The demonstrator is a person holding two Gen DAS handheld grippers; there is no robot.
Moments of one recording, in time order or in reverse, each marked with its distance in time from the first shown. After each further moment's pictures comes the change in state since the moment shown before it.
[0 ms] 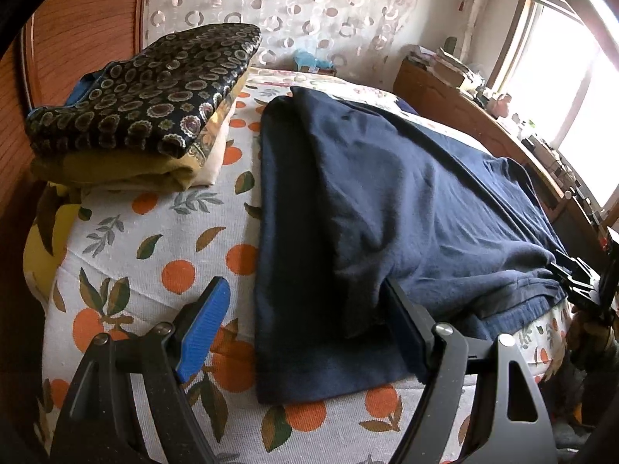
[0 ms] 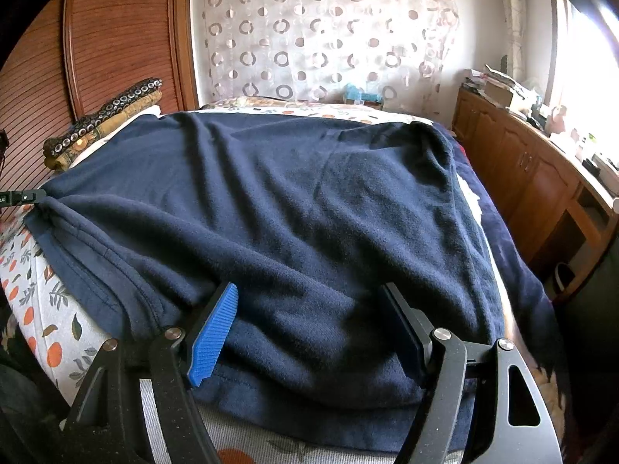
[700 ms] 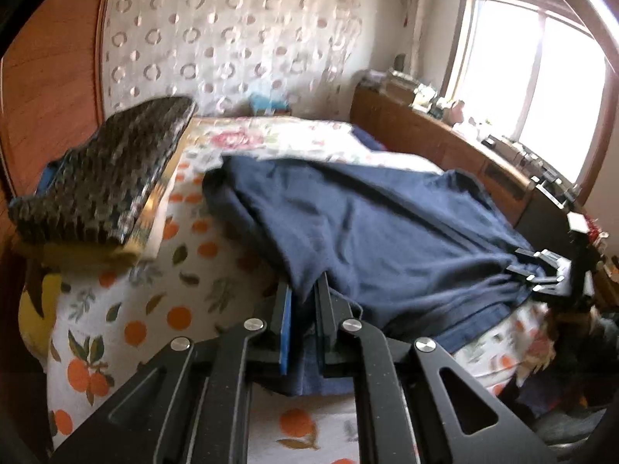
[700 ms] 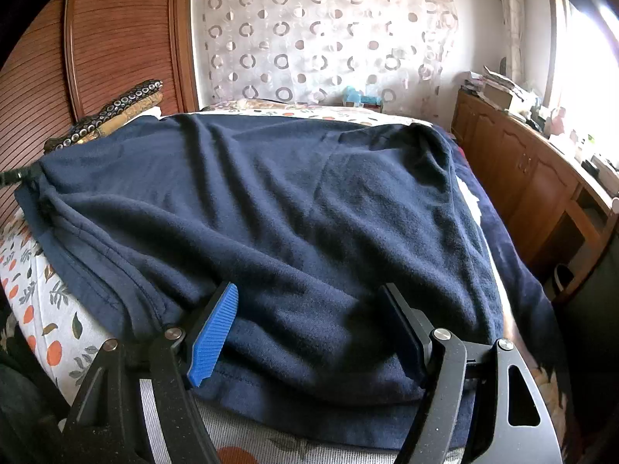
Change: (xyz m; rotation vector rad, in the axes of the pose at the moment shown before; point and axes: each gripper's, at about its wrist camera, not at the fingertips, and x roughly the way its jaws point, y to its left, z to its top) left arm -0.038 -0.052 0.018 0.147 -0.165 -0.105; right arm -0.001 0.001 -0.002 -0.002 -0.011 0.001
